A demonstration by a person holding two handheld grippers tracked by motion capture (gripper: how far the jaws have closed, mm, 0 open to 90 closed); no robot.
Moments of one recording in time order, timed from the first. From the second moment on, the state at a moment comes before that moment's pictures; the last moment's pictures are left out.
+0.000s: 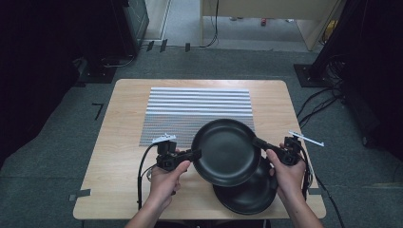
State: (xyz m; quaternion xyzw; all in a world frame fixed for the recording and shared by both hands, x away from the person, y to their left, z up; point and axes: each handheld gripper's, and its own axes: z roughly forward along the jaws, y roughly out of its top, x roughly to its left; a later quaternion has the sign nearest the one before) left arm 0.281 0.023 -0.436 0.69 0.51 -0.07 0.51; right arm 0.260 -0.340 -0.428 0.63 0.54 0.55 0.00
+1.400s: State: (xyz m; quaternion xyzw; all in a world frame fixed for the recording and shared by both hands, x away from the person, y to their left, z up) left arm 0.401 0.079 -0.443 0.66 0.58 -0.06 0.47; right arm 0.407 -0.274 -0.439 0.64 0.56 0.52 -0.02
